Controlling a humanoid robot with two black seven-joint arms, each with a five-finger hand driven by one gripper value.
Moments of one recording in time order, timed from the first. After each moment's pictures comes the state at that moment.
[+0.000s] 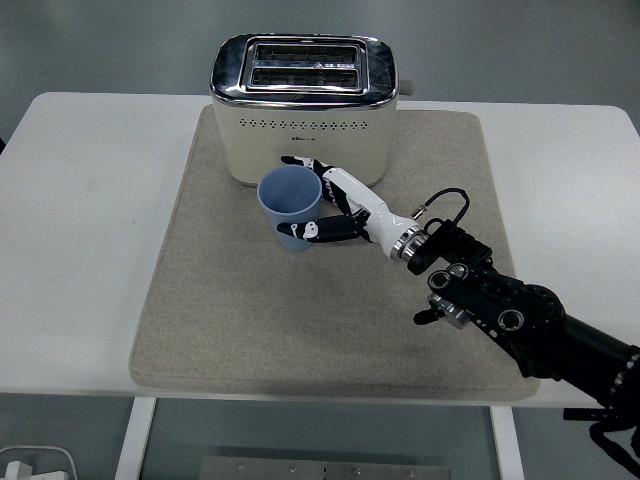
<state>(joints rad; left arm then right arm) -0.02 0.00 -0.10 -0.13 -0.07 -0.13 0.02 0.81 0.00 0.40 0.83 -0.89 -0.07 0.38</state>
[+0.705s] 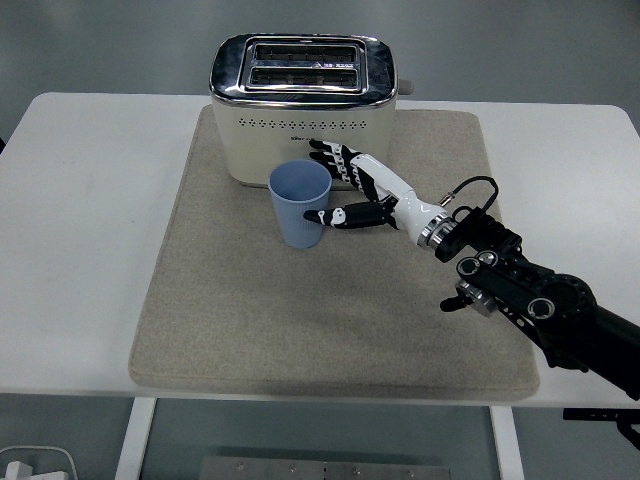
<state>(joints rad) -0.02 0.00 -0.10 -0.13 -0.07 -0.13 0.02 0.83 -0.10 0.42 0.87 -0.87 -0.04 0.38</state>
